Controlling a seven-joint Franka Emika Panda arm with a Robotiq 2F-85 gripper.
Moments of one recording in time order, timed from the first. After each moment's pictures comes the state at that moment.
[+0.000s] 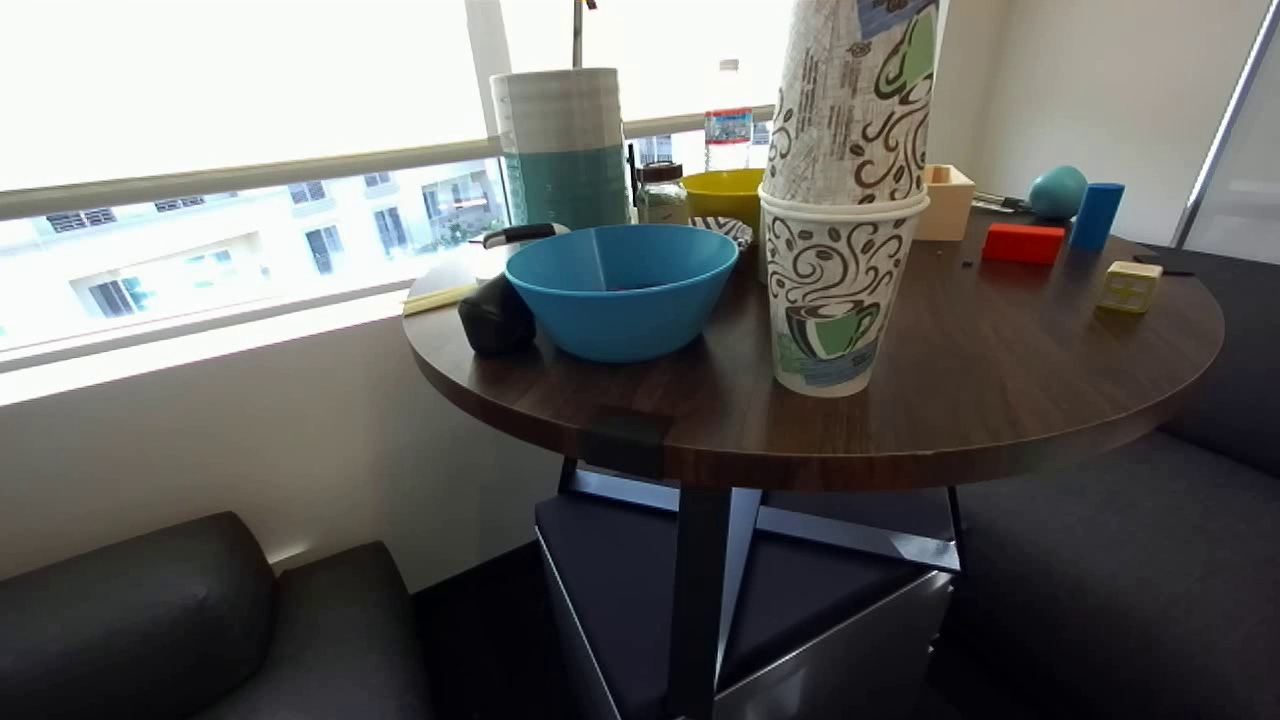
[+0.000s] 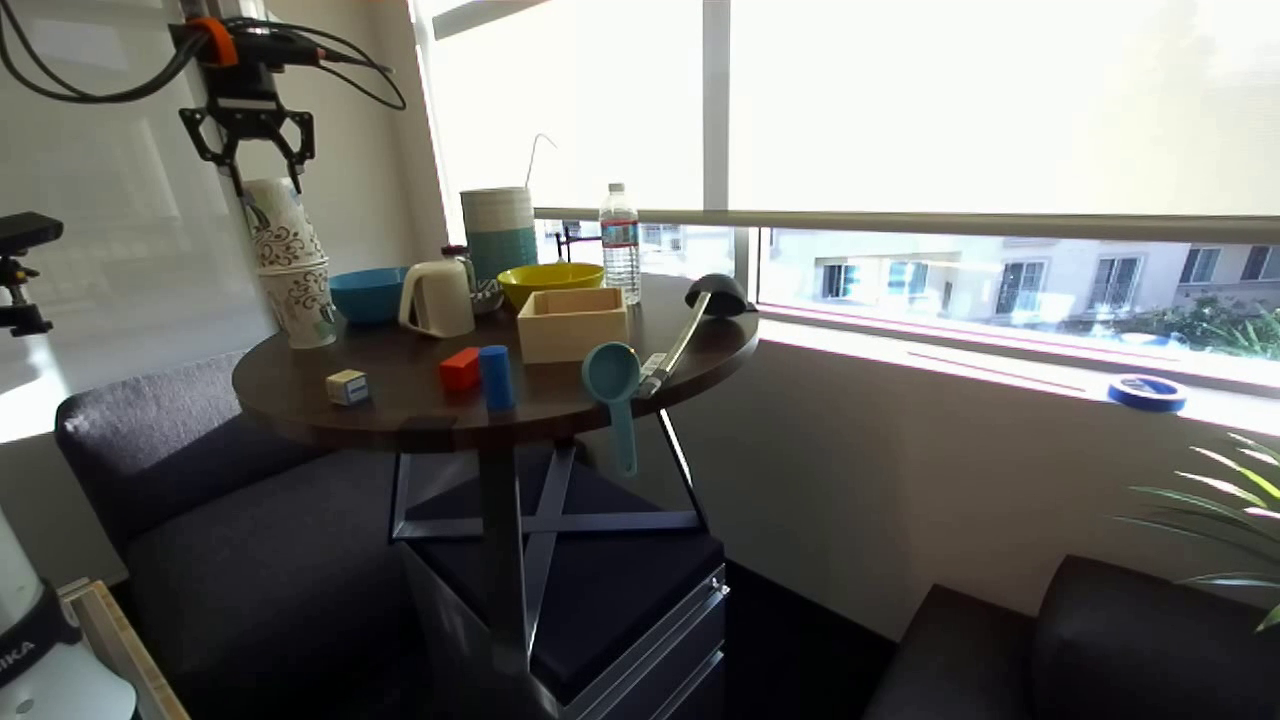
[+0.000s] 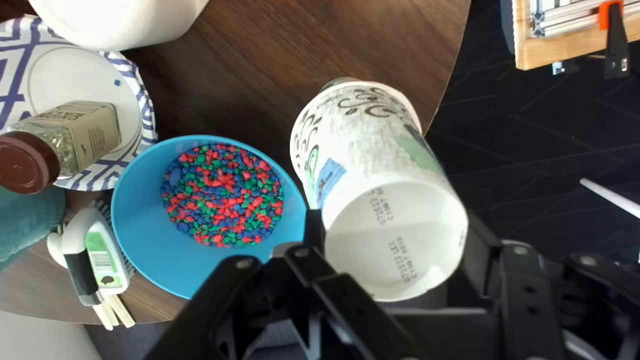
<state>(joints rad) 0.37 -0.38 0.10 -2.06 0.09 1.74 -0.83</state>
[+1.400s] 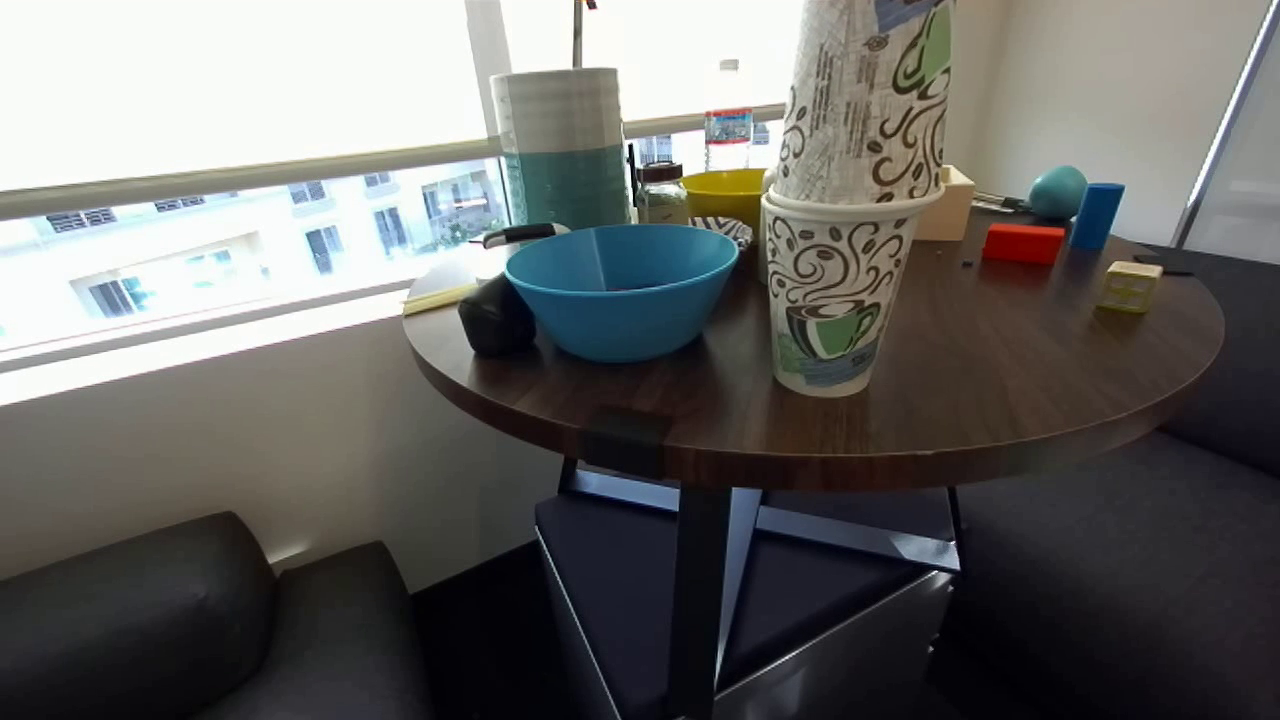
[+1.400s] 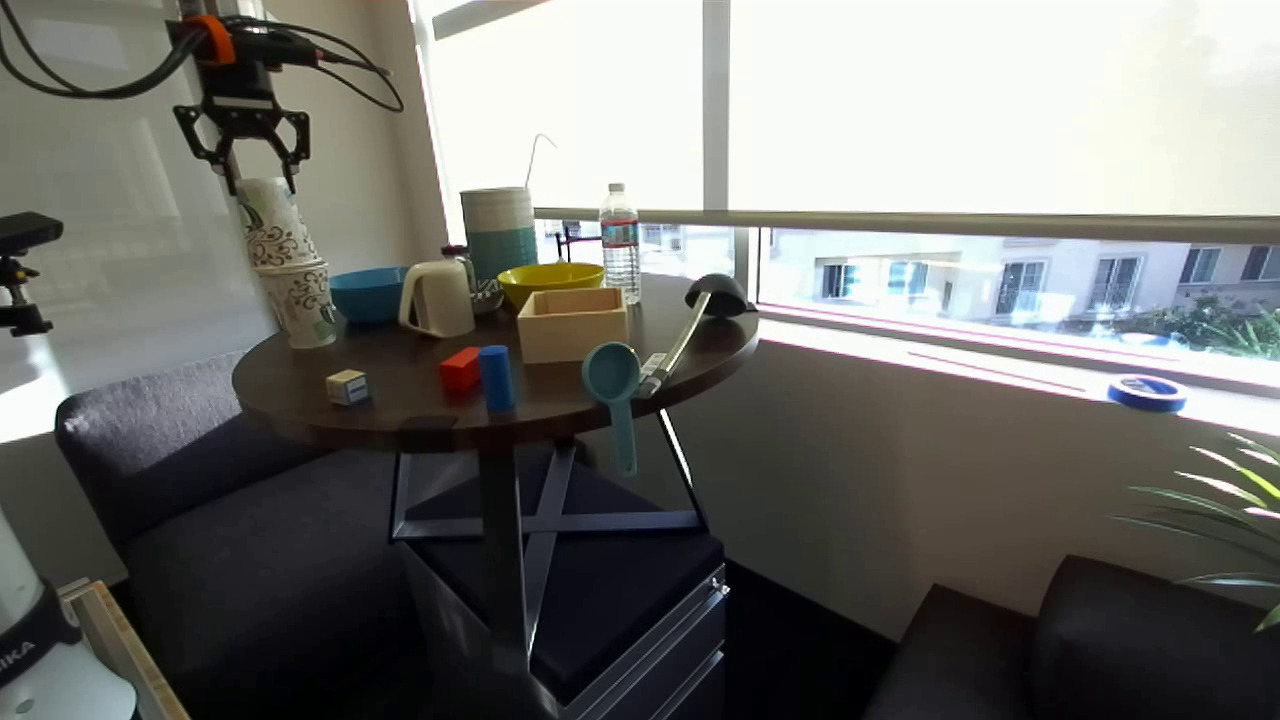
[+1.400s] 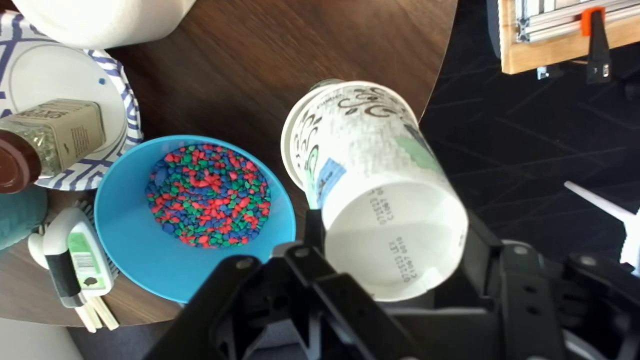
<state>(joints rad) 0.37 -0.38 0.10 -2.05 0.11 1.71 -0.85</state>
